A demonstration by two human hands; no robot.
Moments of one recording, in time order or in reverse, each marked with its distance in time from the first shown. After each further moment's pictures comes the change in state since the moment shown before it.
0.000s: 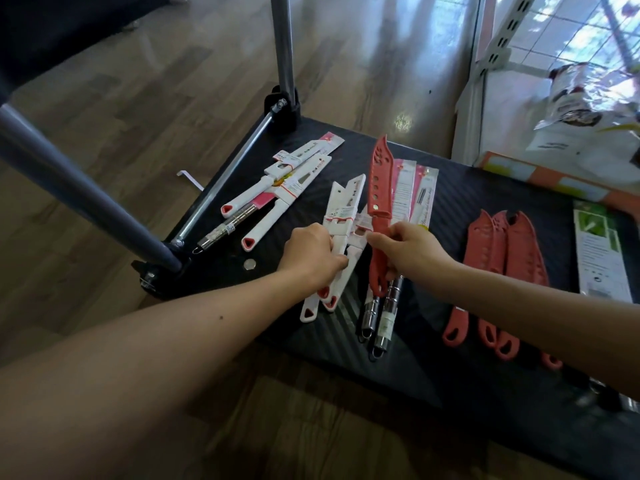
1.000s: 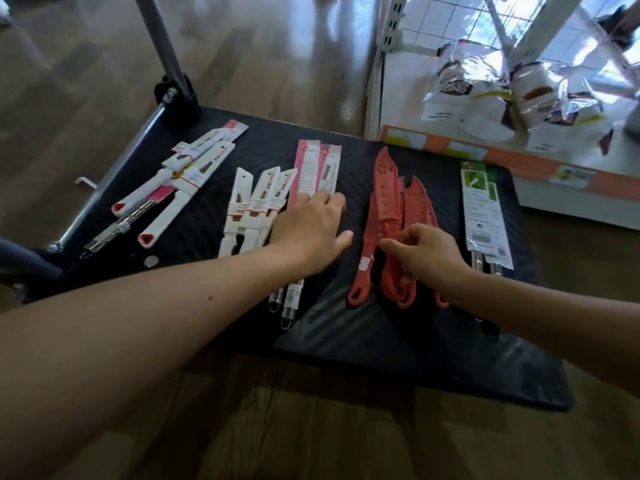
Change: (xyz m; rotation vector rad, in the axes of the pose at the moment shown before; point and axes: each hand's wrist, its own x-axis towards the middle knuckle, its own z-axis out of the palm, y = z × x) left_hand -0.015 0.090 0.055 0.399 0.021 0.504; right_hand -0.054 0.086 -0.093 -0.052 0.292 0.124
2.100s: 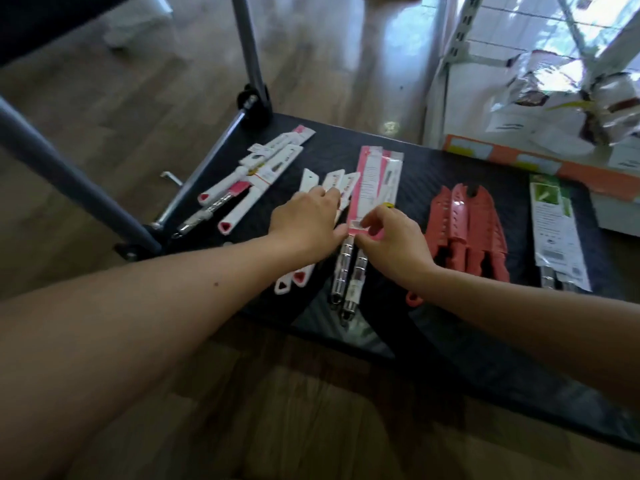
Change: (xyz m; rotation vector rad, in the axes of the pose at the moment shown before) left_hand -0.036 -0.066 -0.032 0.085 0.021 -0.191; right_hand -0.011 -0.067 0.089 -0.185 -0.007 -0.452
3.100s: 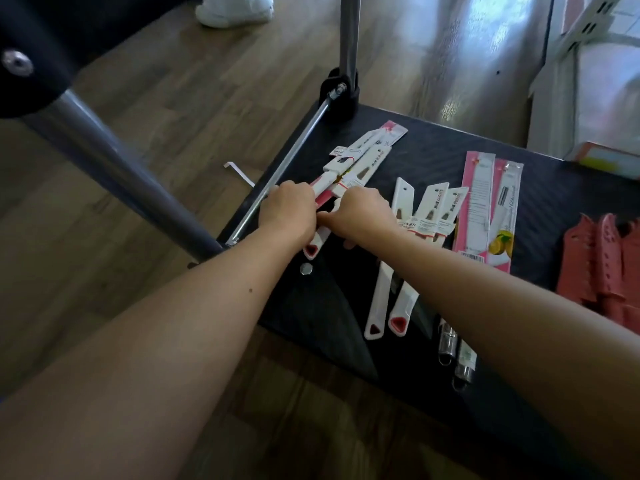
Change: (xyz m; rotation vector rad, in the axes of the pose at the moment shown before) left_hand 0.055 -0.143 0.016 0.063 -0.053 -0.370; right_hand 0.101 -0.110 0.109 -0.098 -0.338 0.069
